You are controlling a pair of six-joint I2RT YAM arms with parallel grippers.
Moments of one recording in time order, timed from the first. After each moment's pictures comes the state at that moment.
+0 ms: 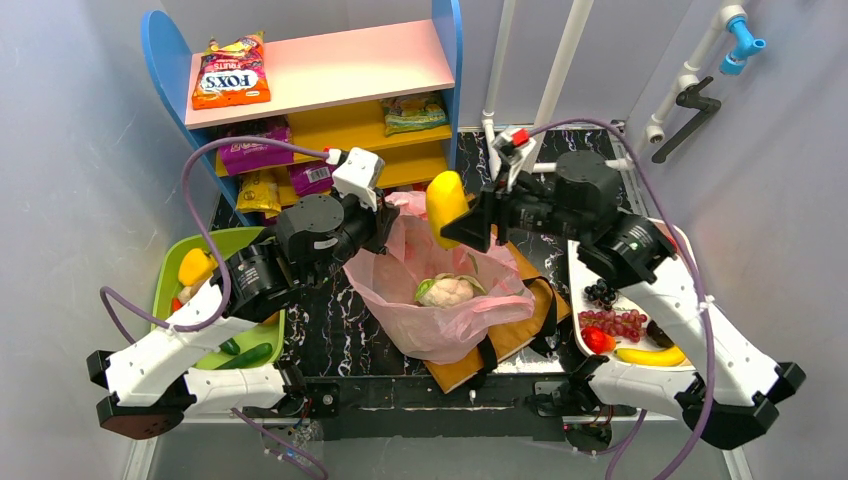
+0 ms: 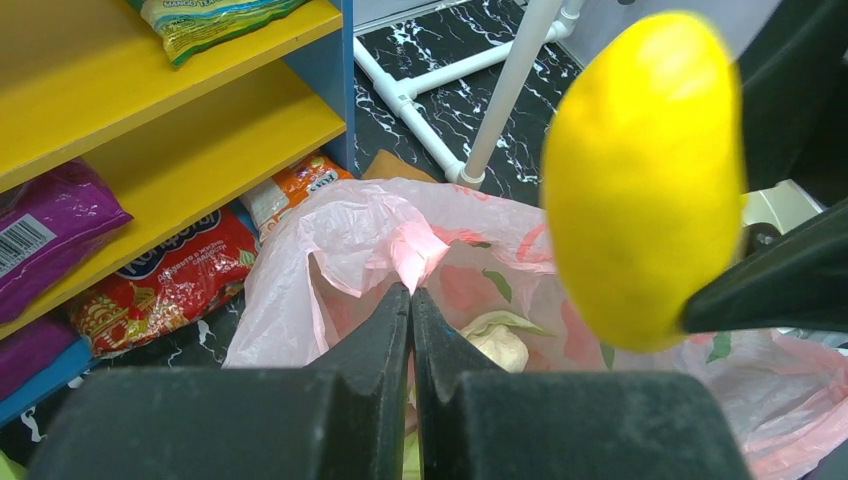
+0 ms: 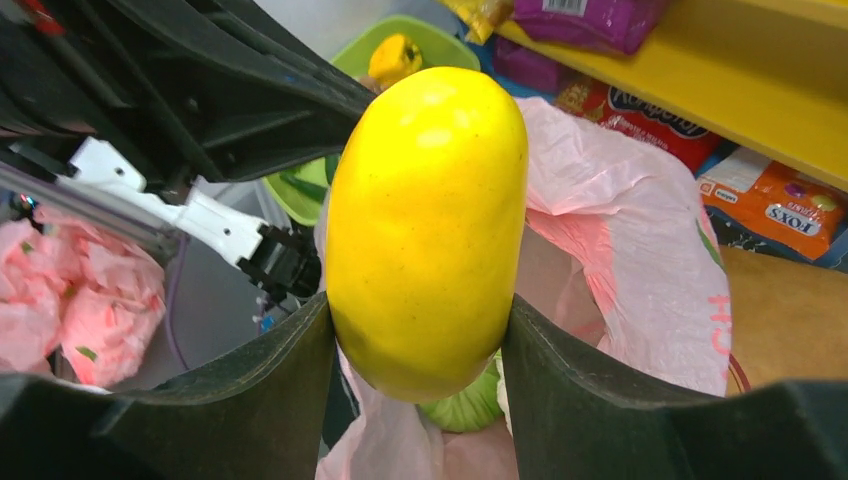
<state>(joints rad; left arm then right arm) -1.04 1.04 1.40 -0.63 -0.45 -0.23 0.74 1.06 1.42 -0.54 -0.44 0.32</state>
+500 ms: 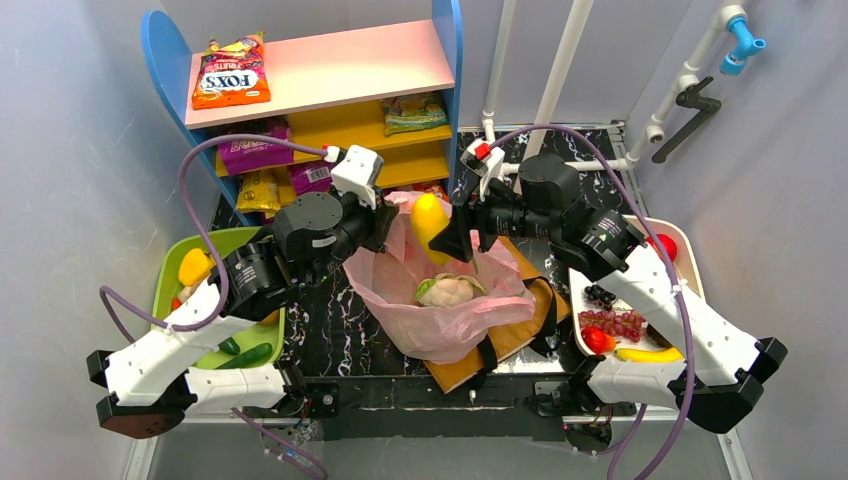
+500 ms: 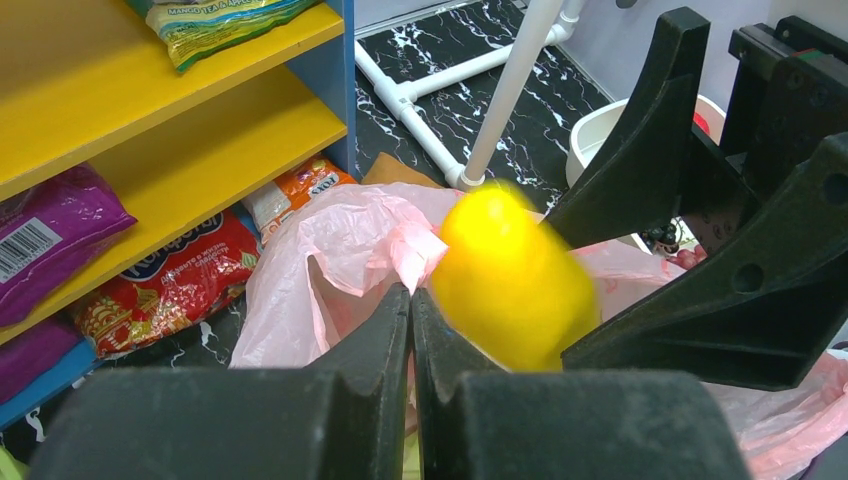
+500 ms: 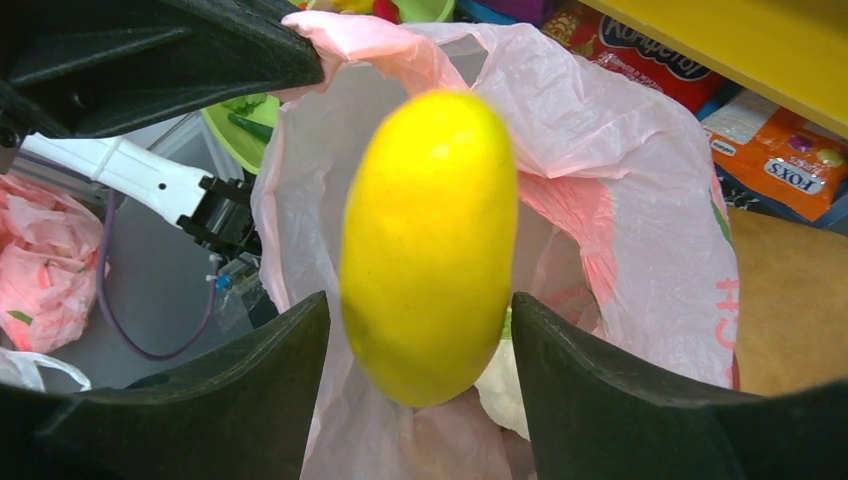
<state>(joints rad) -1.04 1.04 1.43 -0.64 -0.45 -0.22 0.83 1.17 1.41 -0.60 -0.37 0.21</state>
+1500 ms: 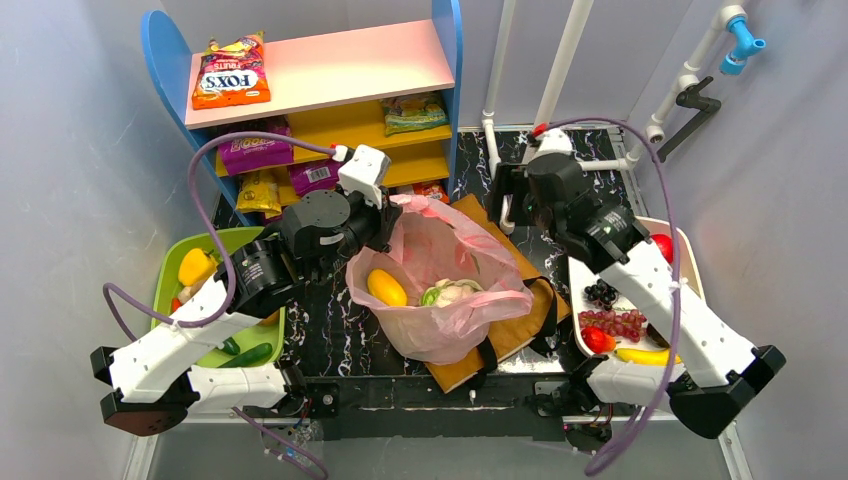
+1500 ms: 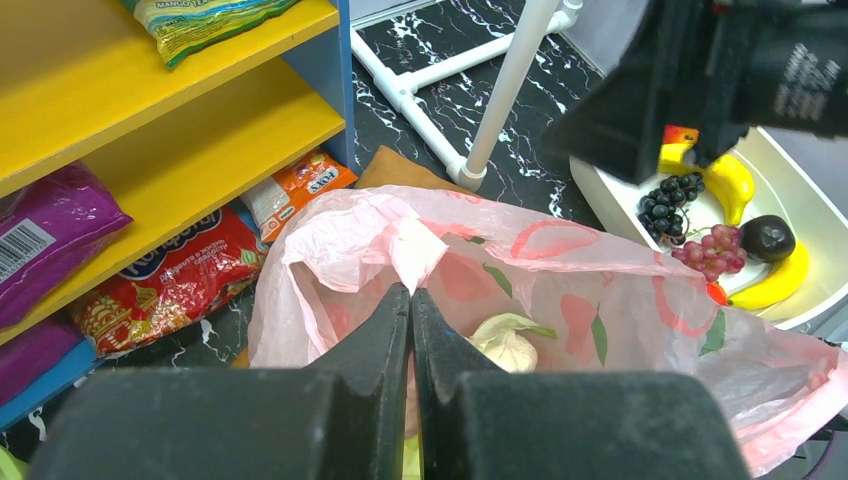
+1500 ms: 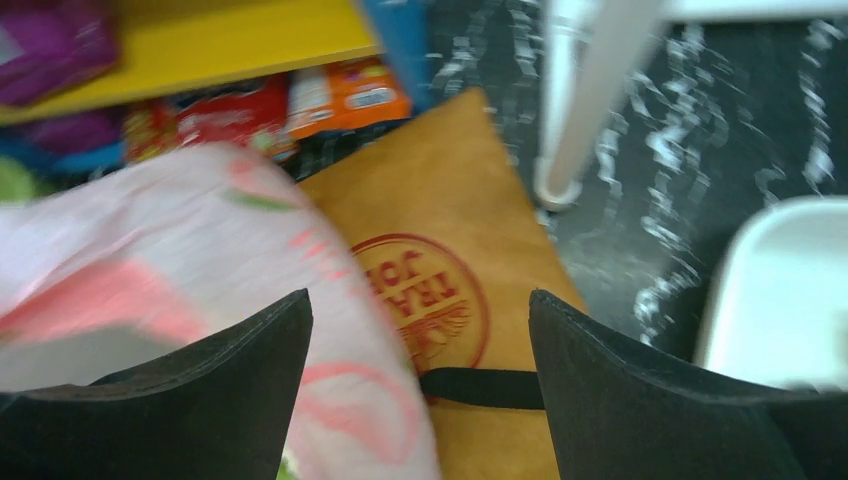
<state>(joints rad) -1.04 1.07 1.44 -0.65 -0.45 -0.22 0.75 1.15 1.36 -0.73 0.32 0.42</state>
